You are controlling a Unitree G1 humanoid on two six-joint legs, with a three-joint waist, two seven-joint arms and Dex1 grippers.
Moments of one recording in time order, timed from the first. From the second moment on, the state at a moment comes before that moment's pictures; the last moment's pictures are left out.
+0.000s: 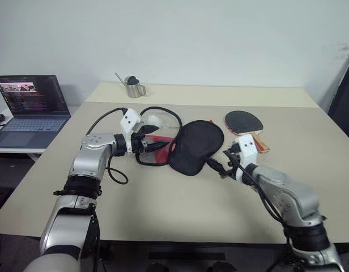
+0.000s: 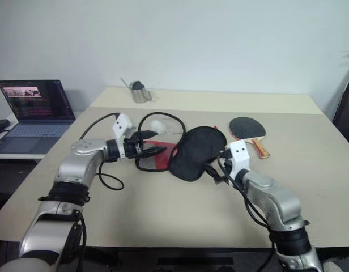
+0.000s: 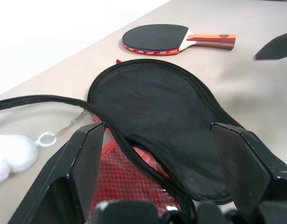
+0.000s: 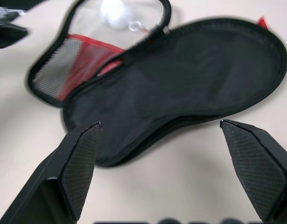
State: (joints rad) left arm -0.84 0.56 -0.03 0.57 -0.22 0.18 -1.09; right arm -0.49 -0.28 0.07 -0.22 0.48 0.93 0.18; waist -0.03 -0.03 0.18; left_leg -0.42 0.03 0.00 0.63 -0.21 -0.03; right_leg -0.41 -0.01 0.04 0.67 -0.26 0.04
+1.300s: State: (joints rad) left arm -0.81 0.64 -0.06 0.57 -0.18 0.09 -1.35; right arm -0.59 -0.06 0.09 -0.04 0.26 0.99 0.14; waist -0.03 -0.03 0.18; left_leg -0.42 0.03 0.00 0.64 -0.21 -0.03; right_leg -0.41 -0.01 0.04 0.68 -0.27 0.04
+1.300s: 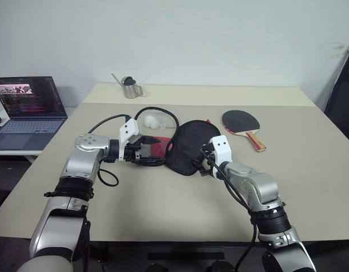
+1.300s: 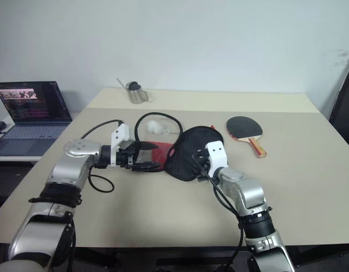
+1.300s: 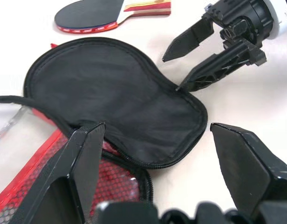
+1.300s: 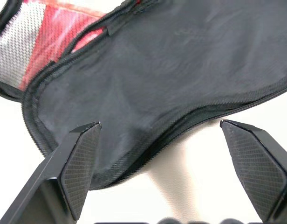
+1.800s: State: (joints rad) left arm -0.81 0.64 -0.06 0.60 -0.18 0.07 -1.36; right arm -0.69 -0.03 0.05 0.15 0.28 0.99 0.16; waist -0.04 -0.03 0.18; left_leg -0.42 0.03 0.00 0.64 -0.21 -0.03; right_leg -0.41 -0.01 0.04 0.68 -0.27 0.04
